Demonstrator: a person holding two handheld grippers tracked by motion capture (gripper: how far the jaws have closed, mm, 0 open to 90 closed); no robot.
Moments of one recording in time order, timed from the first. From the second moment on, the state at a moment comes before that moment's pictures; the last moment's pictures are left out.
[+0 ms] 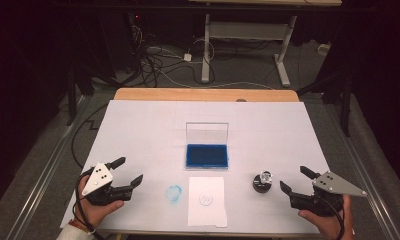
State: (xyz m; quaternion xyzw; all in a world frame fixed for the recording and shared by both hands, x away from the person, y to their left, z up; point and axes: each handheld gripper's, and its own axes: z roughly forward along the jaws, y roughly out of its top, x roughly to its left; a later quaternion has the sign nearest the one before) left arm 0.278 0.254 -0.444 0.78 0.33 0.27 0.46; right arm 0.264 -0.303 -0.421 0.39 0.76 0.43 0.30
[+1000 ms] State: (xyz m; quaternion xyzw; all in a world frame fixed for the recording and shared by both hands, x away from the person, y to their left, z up) left arm 0.275 0.233 -0.459 0.83 0.31 0.24 0.39; right arm 0.315 -0.247 -0.423 0.35 0.86 0.32 0.19
